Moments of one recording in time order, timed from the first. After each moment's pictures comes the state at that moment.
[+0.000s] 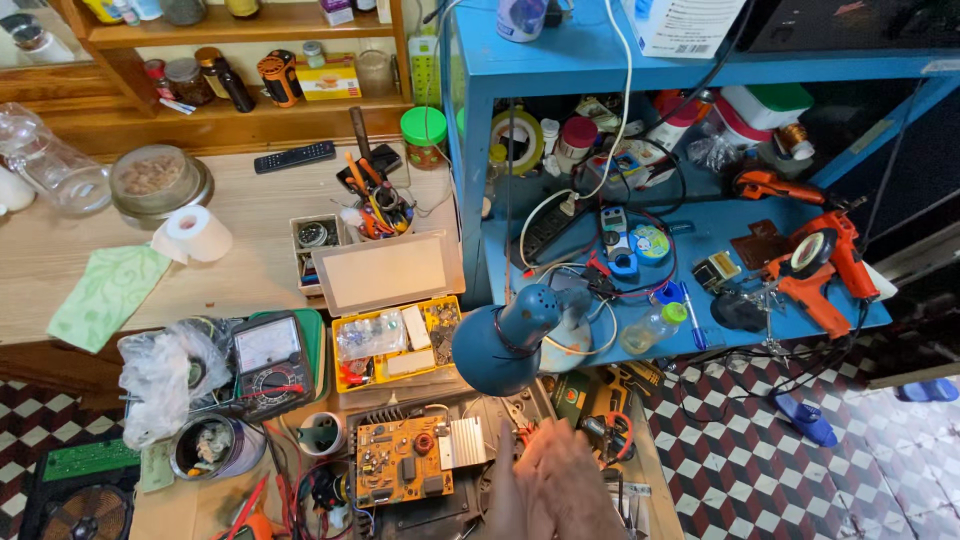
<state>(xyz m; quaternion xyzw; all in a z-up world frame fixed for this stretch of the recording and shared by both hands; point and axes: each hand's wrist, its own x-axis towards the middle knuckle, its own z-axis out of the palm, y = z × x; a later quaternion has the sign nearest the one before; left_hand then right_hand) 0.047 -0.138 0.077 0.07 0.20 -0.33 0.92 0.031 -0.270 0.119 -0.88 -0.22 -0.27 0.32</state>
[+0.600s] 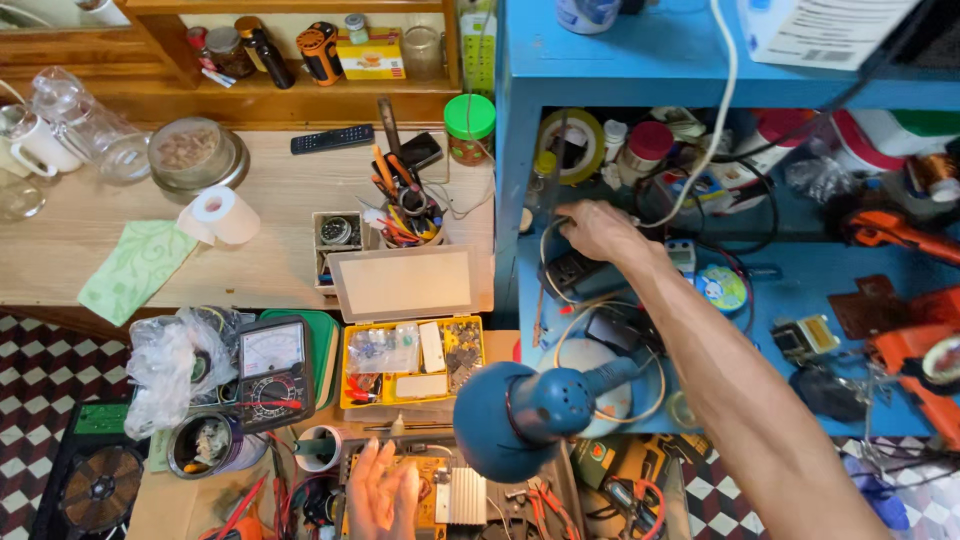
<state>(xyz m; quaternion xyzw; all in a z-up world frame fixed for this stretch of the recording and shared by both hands) 0.091 -0.014 -0.011 0.63 0.18 0.25 0.71 0.457 -0.296 0.232 -0.97 -0.15 0.04 0.19</state>
